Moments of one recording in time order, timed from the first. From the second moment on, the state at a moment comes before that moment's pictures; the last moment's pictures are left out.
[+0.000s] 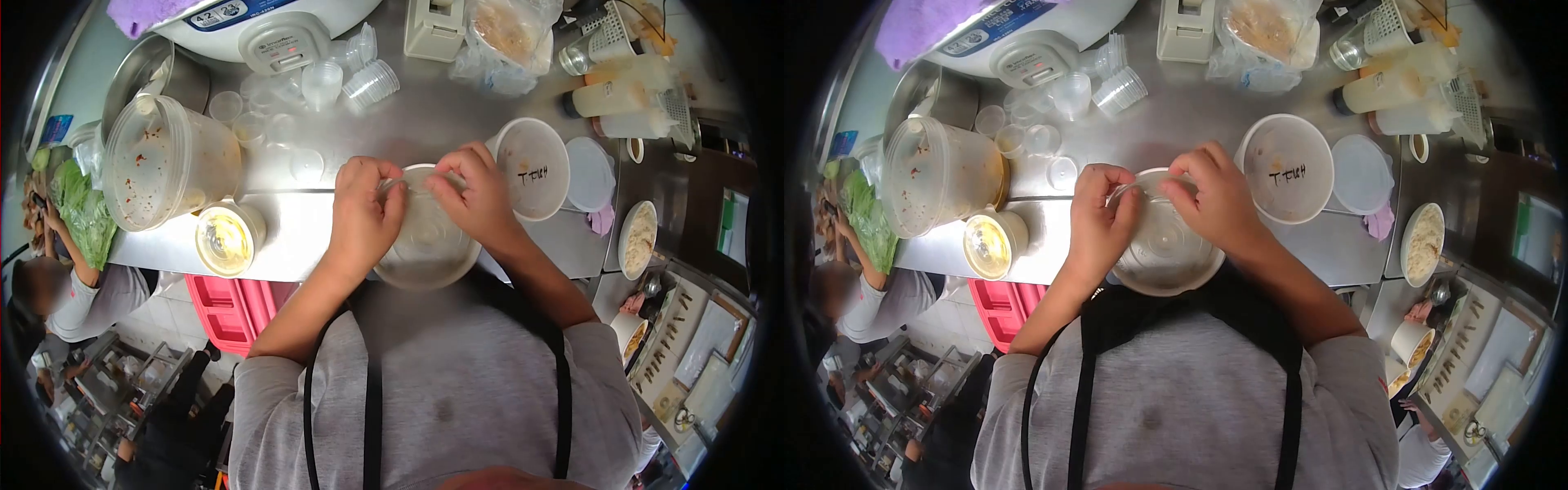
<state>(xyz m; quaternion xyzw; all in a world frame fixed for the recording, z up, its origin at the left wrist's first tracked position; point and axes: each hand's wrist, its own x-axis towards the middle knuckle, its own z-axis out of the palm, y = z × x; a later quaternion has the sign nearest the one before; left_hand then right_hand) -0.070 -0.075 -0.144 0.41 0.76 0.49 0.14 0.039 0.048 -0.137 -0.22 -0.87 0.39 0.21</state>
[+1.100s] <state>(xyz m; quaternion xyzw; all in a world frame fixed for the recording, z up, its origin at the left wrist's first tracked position) -0.071 -0.073 -0.152 0.33 0.71 0.54 0.31 0.040 0.048 -0.138 -0.30 -0.83 0.45 0.13</state>
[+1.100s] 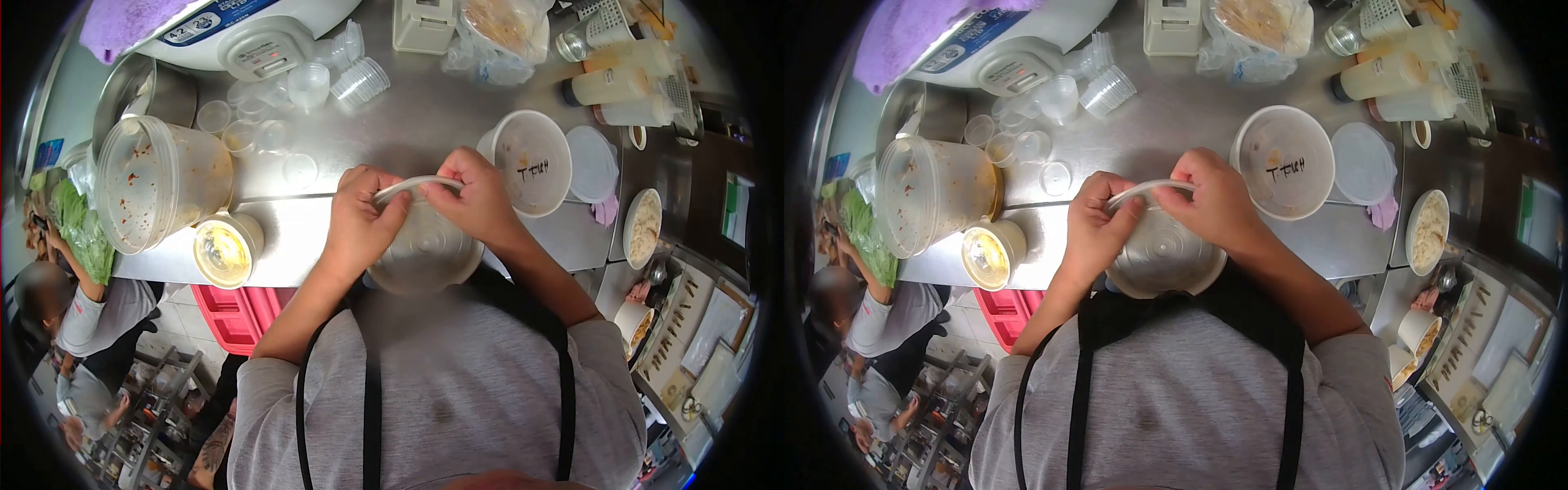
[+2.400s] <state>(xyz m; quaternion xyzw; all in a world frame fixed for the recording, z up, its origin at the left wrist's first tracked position) -0.059 -0.093 -0.162 0.21 0.68 0.59 0.37 0.038 0.043 -0.131 -0.28 -0.88 0.37 0.13</state>
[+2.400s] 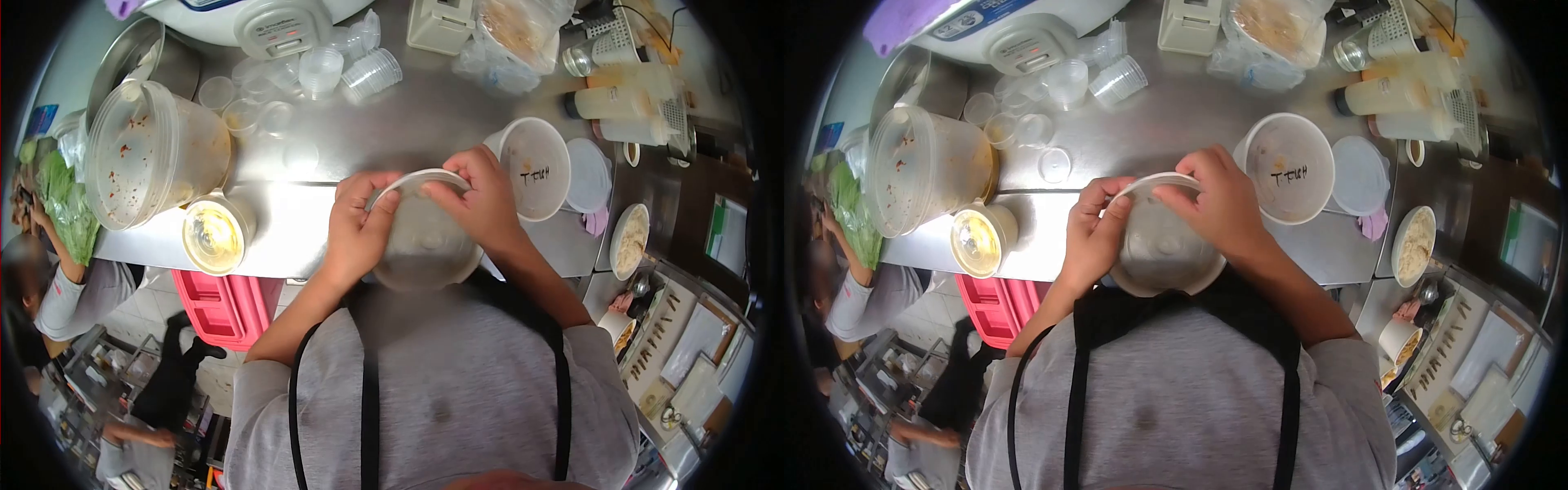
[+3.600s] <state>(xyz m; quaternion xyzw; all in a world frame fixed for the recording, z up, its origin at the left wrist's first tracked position) -0.060 -0.095 -0.167 0.25 0.67 0.63 0.31 0.037 0.052 -0.141 -0.29 -0.76 0.58 0.05</state>
